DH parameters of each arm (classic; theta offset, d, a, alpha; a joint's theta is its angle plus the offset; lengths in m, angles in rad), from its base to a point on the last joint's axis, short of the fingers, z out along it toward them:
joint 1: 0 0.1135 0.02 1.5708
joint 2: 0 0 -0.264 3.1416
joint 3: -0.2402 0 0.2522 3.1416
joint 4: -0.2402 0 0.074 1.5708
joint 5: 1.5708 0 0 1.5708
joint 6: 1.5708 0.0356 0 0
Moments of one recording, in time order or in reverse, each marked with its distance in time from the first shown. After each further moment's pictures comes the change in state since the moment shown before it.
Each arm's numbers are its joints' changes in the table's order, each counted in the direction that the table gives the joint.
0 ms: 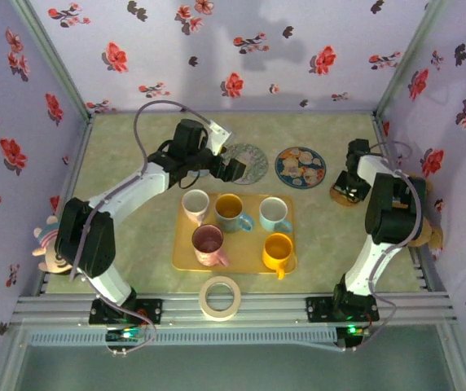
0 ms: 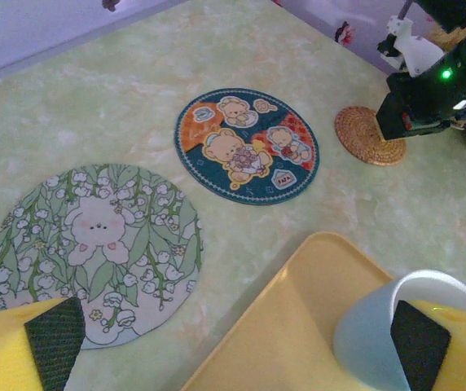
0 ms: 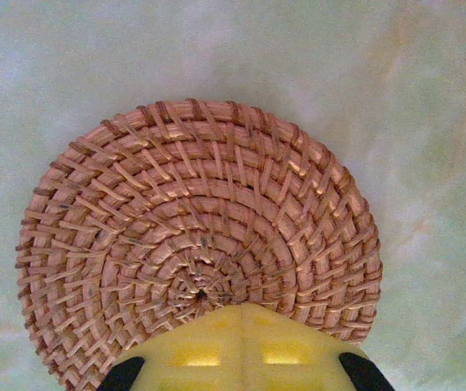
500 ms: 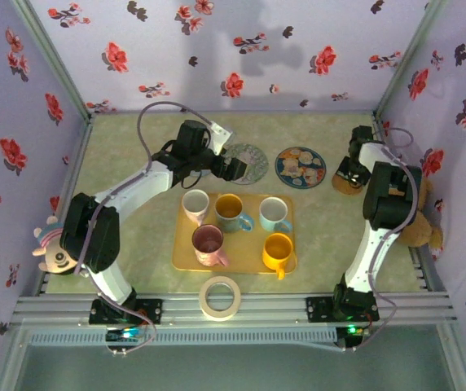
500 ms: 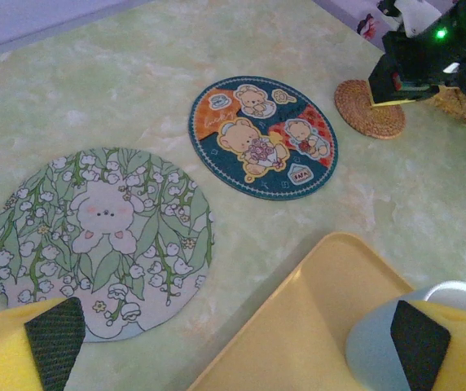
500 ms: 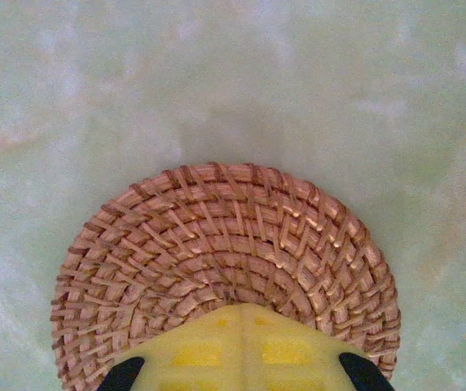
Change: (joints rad) left arm 0.000 -0.043 -0.011 0.008 -0.026 -0.037; right arm -0.021 -0.172 -0.236 0.003 -0.008 -0.026
